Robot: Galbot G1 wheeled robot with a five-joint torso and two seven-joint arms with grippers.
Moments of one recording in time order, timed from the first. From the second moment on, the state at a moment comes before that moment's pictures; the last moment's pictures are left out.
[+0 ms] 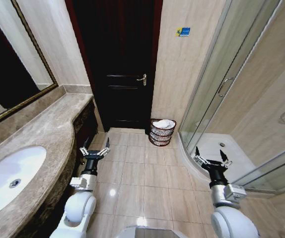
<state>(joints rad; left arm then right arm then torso) 1.58 -1.37 -0.57 -2.17 -0.18 -0.18 -0.07 -1.70 1.45 0.65 2.39 0.11 -0.16 0.20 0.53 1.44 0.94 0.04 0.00</state>
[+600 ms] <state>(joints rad) 1.47 -1.32 -0.52 -2.15 -0.18 0.03 -0.11 -1.56 1.44 0.71 2.31 0.19 -0.22 0.18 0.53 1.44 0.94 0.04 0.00</state>
